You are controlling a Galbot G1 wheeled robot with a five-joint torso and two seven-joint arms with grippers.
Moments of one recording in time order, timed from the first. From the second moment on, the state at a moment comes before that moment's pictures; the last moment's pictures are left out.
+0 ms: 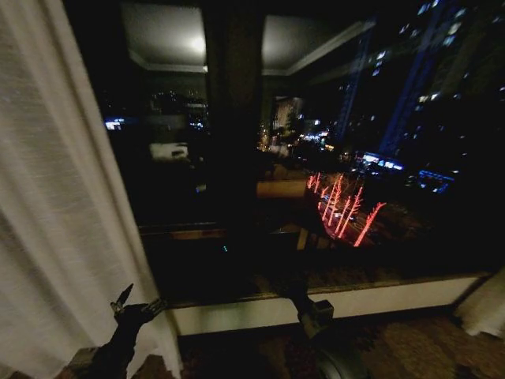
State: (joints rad) left arm 1.77 -1.53 -0.82 -2.40 -0.20 0.23 0.13; right arm -1.40 1.20 0.27 2.17 0.25 -0.28 0.18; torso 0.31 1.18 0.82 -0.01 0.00
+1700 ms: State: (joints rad) left arm 1.35 -1.23 -0.75 -1.99 -0.27 0.27 0.04; right arm -1.36 1.35 0.31 1.97 0.13 -0.18 0.20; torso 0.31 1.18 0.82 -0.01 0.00
